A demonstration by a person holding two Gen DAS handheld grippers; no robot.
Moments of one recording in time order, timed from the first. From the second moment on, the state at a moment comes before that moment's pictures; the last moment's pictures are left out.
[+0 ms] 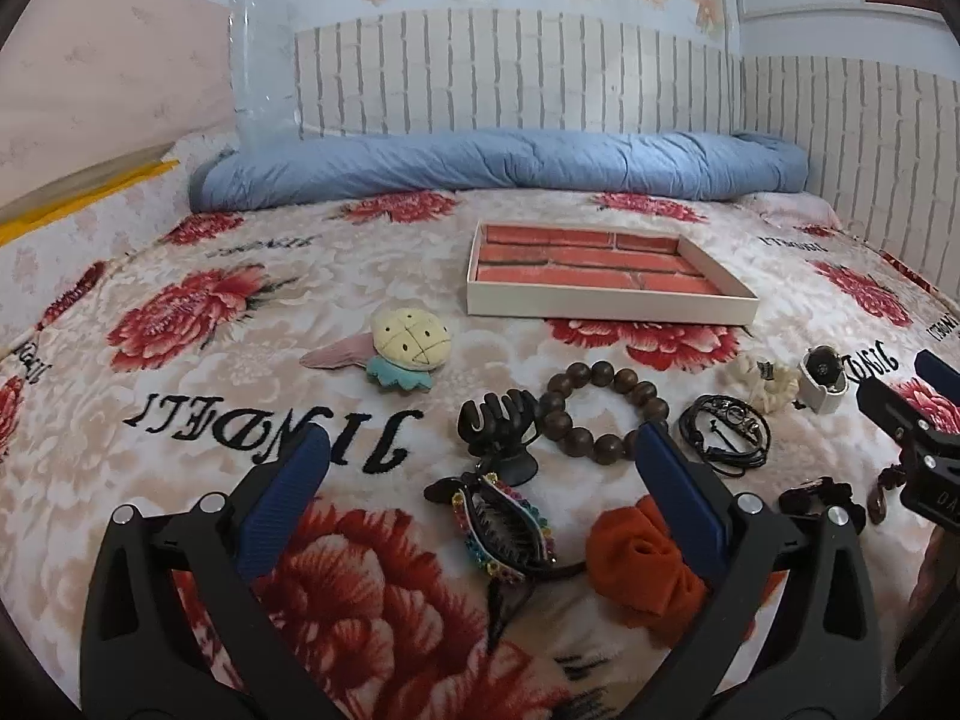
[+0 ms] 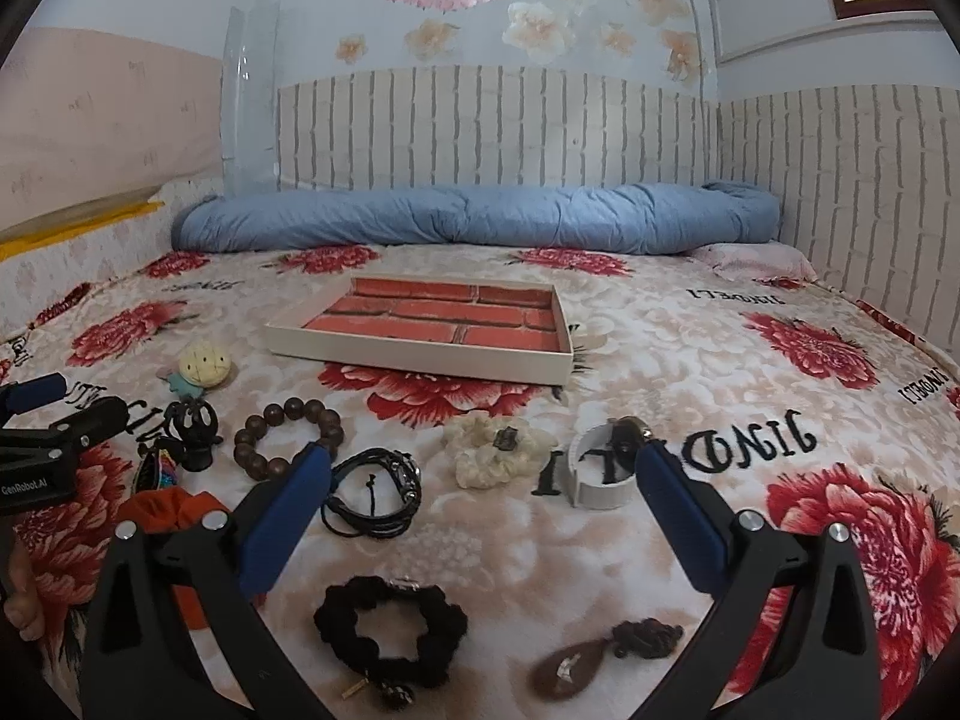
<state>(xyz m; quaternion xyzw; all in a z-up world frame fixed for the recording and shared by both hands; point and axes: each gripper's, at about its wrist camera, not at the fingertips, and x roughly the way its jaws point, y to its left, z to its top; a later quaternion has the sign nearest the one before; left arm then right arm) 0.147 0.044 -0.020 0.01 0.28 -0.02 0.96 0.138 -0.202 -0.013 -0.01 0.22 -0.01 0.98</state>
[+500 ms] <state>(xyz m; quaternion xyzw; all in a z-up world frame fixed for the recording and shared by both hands) 0.205 0.058 -0.042 0.02 0.33 -0.02 0.95 0.201 -0.183 -0.035 0.00 0.31 -0.02 0.95</state>
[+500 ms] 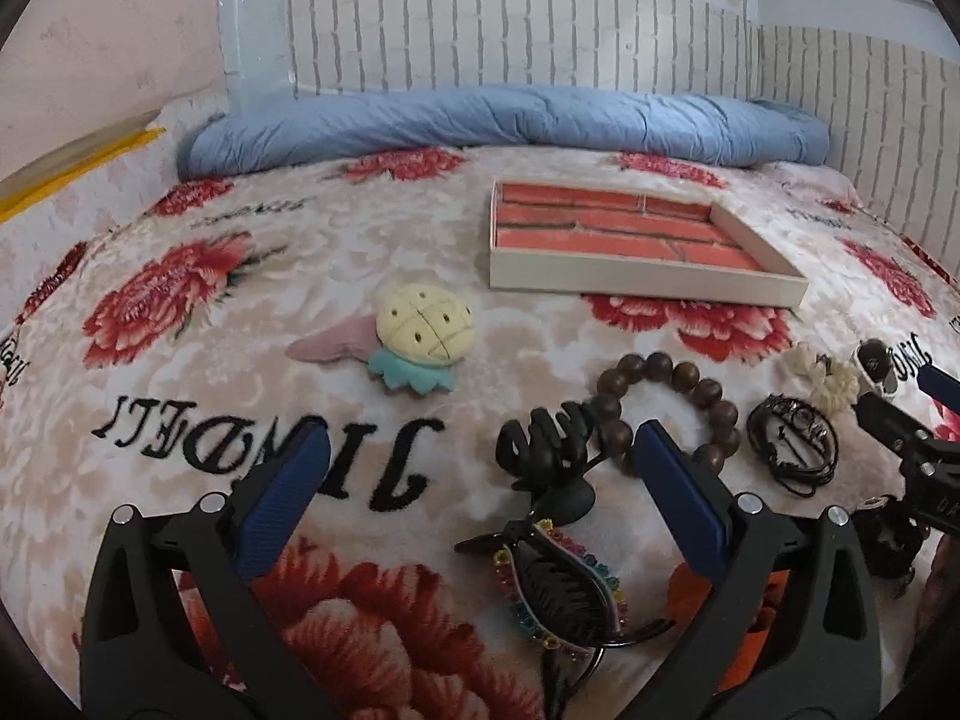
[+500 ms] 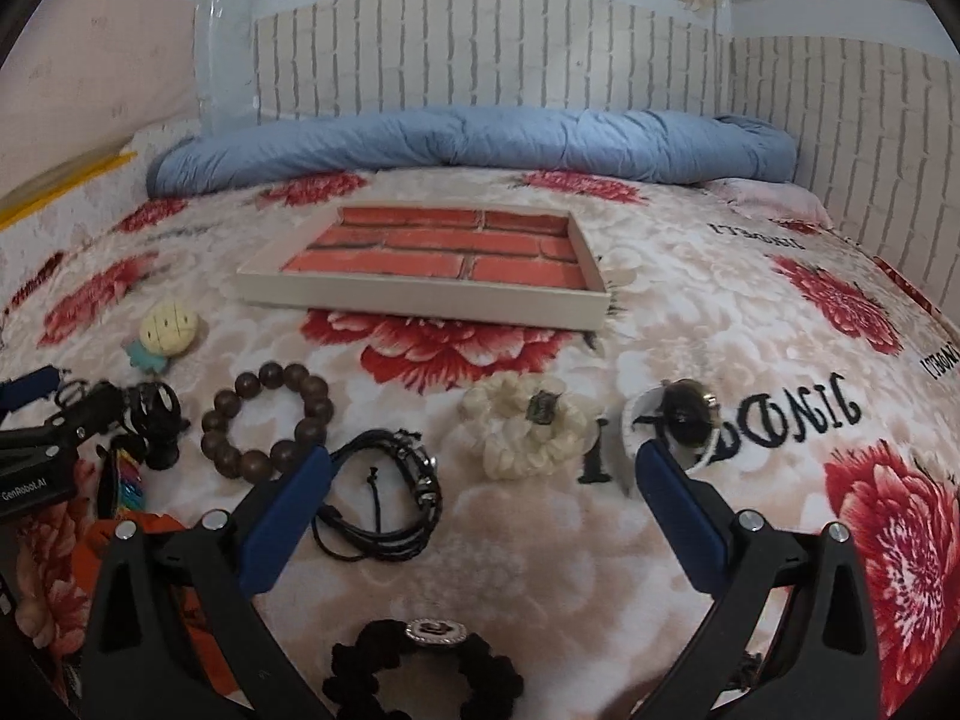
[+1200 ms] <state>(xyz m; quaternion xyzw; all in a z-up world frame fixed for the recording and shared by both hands) 0.243 0.048 -0.067 0.01 0.40 -0.06 0.91 0.241 -0.182 -0.073 0.01 0.43 -0.01 0.90</state>
